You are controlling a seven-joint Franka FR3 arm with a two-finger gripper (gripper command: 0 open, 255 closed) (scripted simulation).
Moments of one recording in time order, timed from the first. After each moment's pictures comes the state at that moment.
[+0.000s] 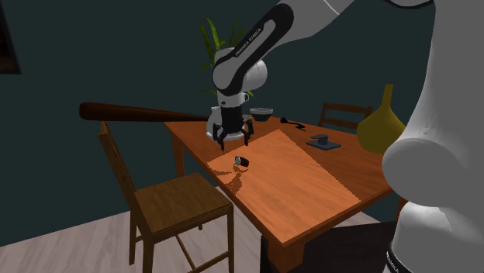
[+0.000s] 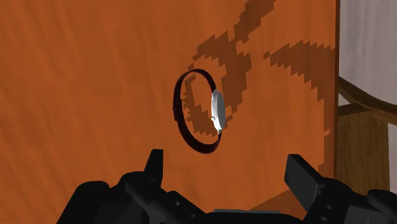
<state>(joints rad) 0.19 0.08 0.44 -2.13 -0.19 2.22 0.58</state>
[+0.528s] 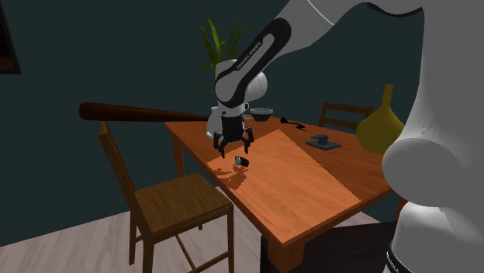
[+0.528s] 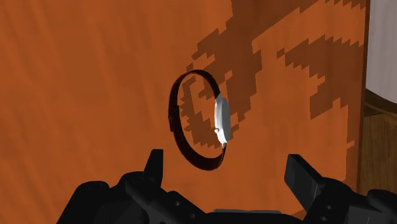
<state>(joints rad) 0.19 0.14 0.43 -2.15 -0.23 2.29 0.61</state>
